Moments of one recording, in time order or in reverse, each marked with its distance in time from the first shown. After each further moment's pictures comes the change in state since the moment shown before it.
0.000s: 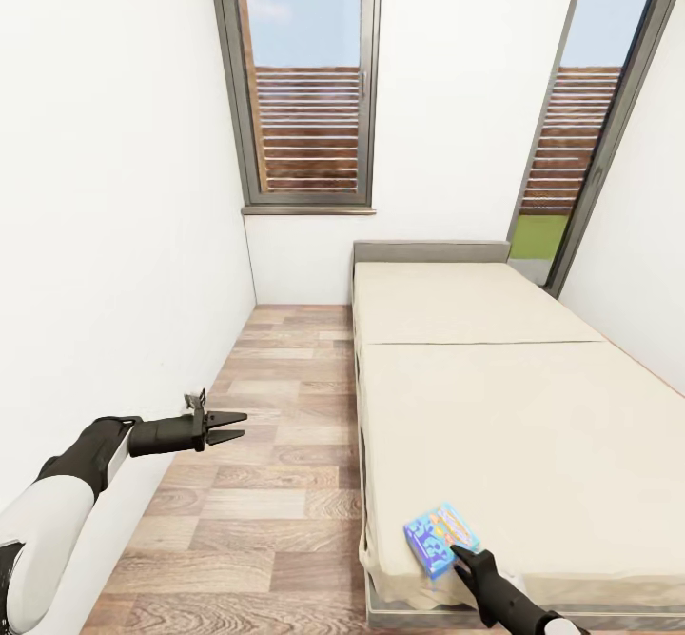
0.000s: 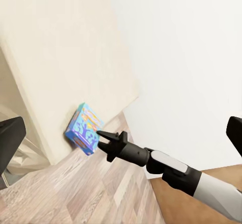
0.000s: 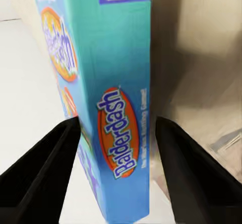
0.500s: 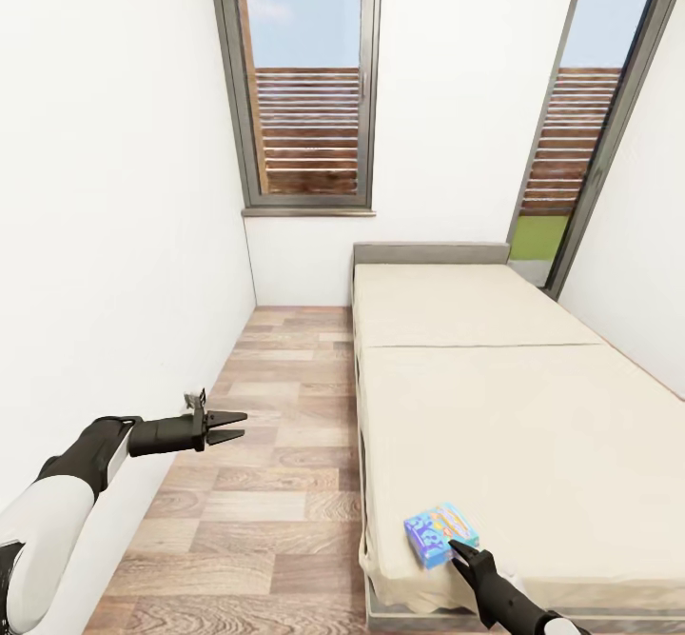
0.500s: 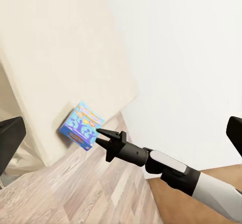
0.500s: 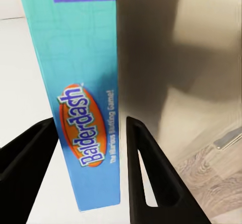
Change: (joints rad) left arm 0.000 0.000 -0.002 -0.001 0.000 0.005 -0.003; right arm 0.000 0.000 0.005 0.000 0.000 0.000 -0.001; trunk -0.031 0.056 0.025
